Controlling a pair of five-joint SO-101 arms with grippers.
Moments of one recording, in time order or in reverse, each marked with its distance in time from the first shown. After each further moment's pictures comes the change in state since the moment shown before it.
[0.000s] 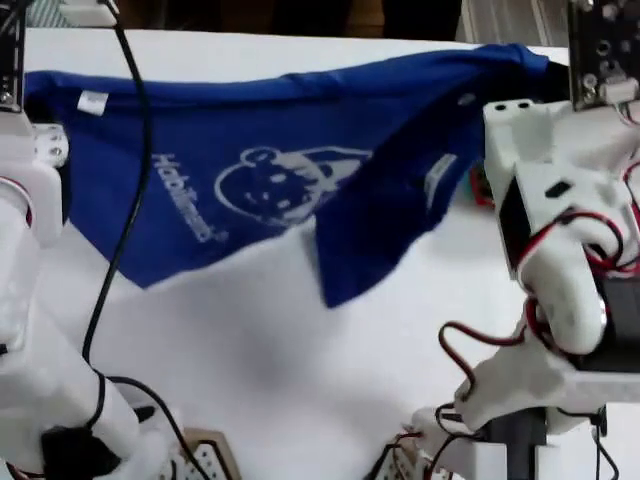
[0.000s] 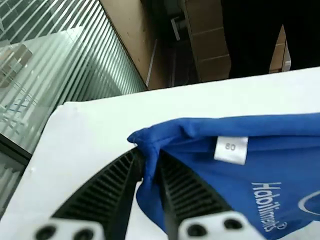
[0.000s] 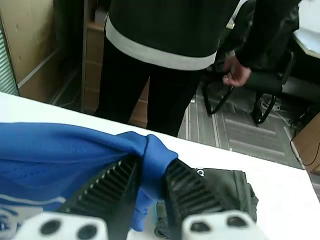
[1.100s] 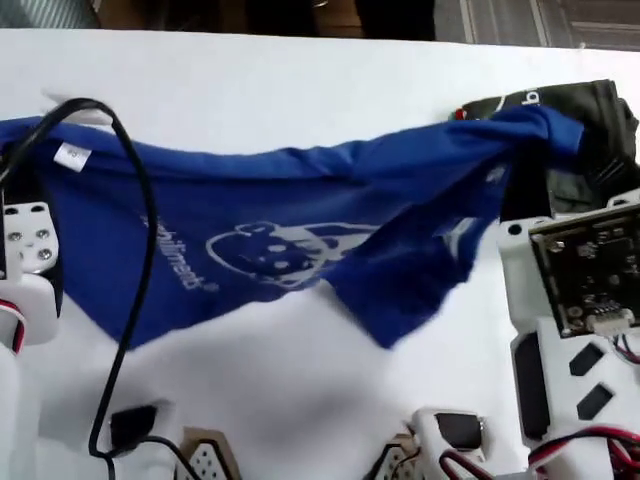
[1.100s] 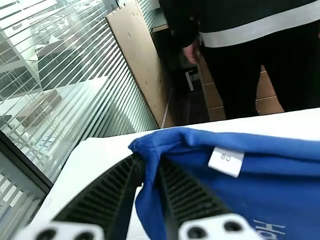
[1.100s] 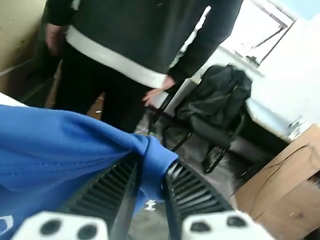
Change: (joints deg) left arm -0.3 -13.5 2.7 0.0 -0.4; right arm 0.1 -23.8 18.1 -6.2 15.7
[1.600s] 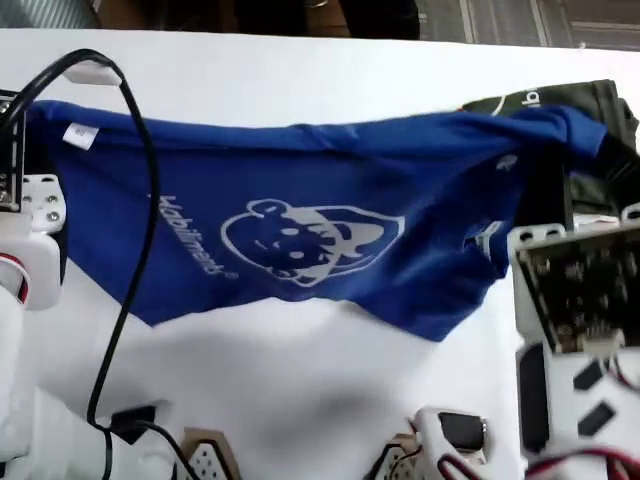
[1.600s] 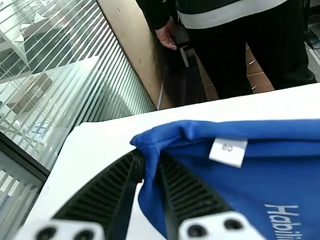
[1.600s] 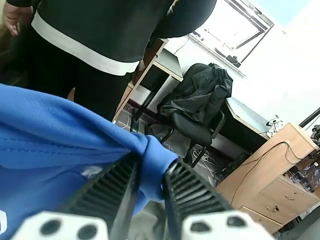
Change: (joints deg) left arm 0.1 4.0 0.2 0.1 -1.2; right arm 3.7 -2.3 -0.1 1.4 1.9
